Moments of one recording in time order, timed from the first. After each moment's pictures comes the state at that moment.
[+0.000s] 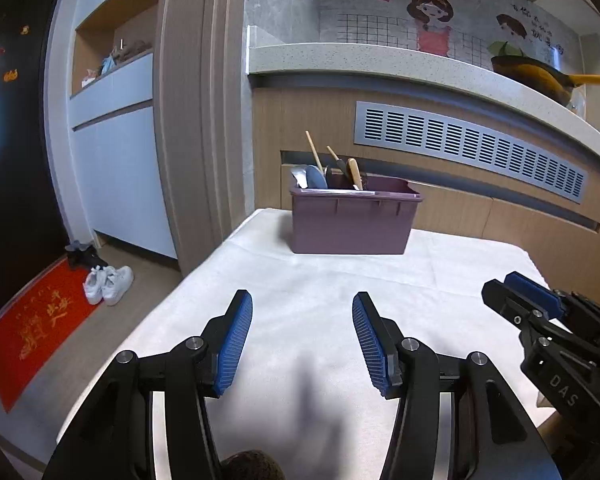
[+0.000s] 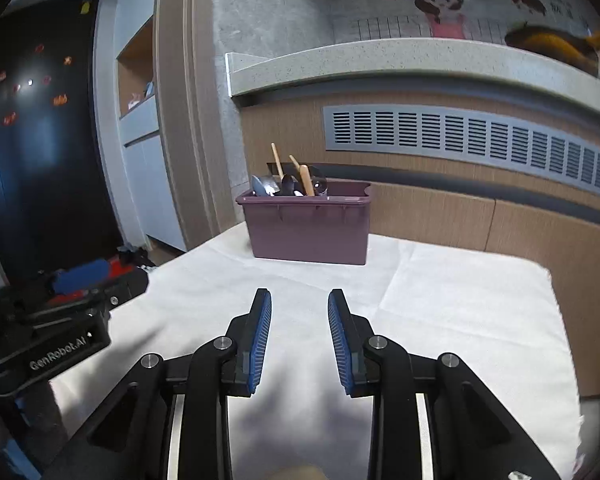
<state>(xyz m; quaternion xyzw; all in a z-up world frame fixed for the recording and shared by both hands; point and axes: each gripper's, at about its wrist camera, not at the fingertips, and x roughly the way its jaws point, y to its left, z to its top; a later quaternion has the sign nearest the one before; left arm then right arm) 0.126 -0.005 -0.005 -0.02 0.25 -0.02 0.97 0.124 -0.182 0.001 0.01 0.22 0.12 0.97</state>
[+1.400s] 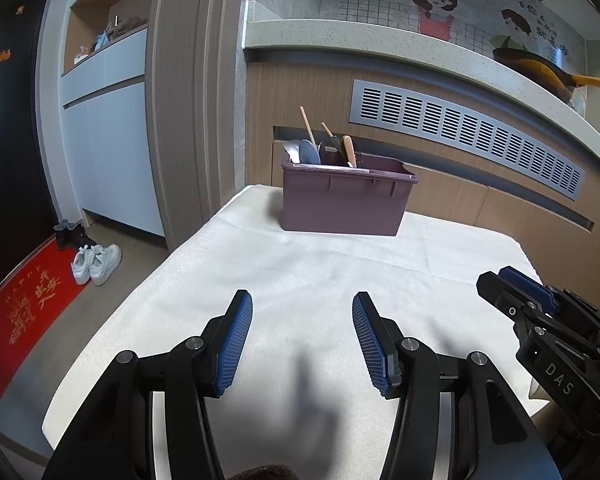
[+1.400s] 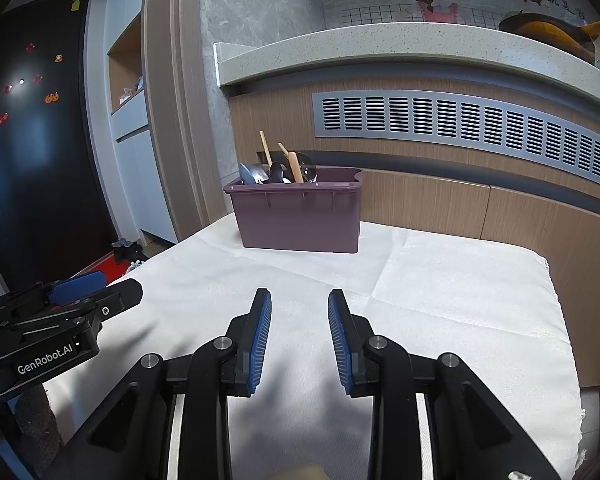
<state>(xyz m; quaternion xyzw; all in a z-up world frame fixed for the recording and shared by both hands) 0.132 -0.006 -0.015 -0.04 0.28 -0.03 0.96 0.133 -0.191 -0.003 0.02 0.24 0.12 0.96</state>
